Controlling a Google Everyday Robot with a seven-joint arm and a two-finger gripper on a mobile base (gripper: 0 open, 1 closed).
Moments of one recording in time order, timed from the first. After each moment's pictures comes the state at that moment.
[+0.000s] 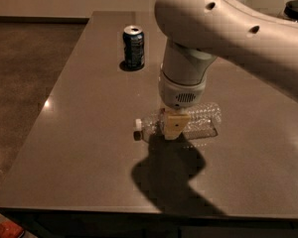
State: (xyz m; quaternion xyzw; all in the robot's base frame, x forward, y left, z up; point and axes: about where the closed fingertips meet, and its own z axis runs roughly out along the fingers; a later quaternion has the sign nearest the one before) arm 0.468 -0.064 0.851 -0.72 0.69 0.00 0.07
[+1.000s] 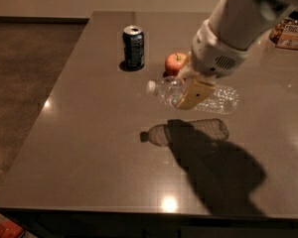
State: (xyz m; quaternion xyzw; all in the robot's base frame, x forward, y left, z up) arm 0.477 -0.089 0.926 -0.68 0.71 0.08 0.17
